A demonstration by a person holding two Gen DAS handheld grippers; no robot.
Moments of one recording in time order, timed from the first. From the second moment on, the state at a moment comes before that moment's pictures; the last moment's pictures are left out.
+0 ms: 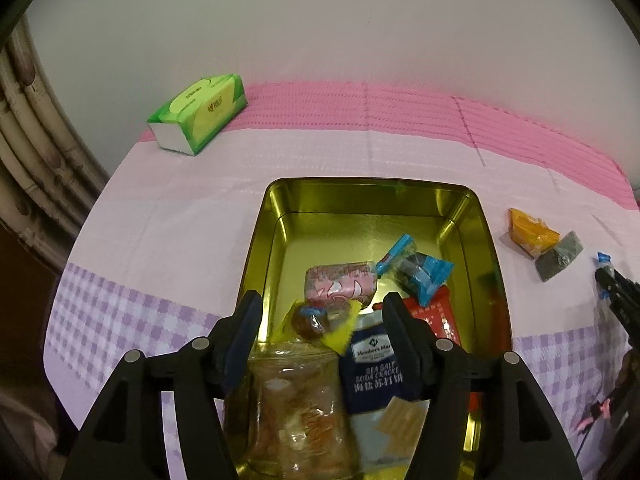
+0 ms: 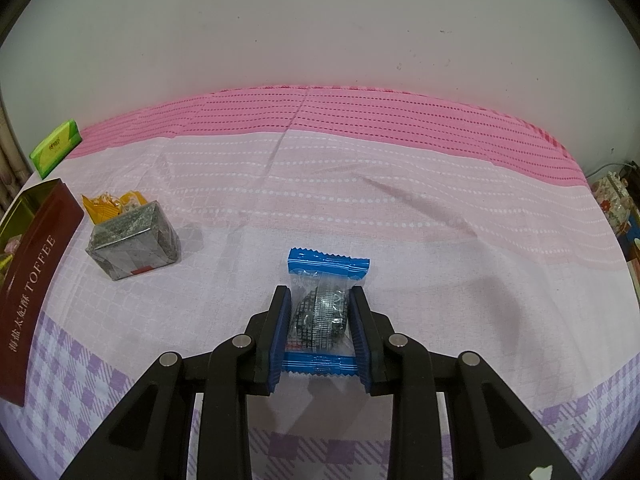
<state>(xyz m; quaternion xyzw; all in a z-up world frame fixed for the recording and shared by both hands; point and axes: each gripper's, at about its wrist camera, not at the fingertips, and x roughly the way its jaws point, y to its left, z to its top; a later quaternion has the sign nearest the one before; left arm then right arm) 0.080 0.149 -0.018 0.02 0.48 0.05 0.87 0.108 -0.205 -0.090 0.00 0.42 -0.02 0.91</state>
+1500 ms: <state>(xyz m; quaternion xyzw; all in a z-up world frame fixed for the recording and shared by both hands) 0.034 0.193 -0.005 0.01 0.45 0.12 0.89 0.100 -0.099 -0.030 -0.01 0.42 0.10 0.90</state>
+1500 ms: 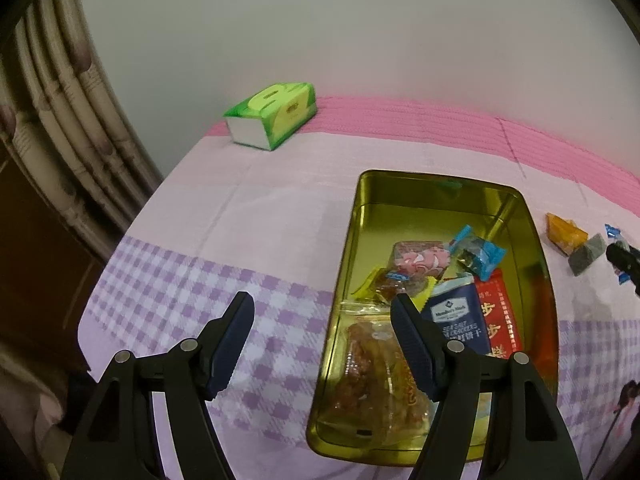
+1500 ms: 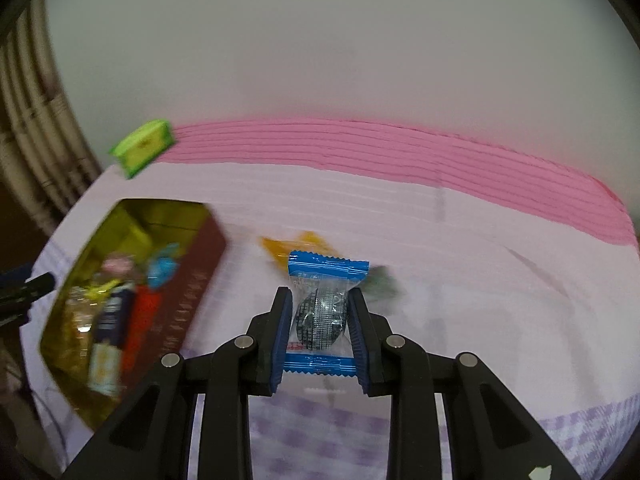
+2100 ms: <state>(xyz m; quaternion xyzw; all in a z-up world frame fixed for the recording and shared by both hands) 0.035 0.224 -0.007 -0.02 0.45 0.18 0.87 0.105 0.017 -0.027 -0.05 0.42 0.21 0.88</state>
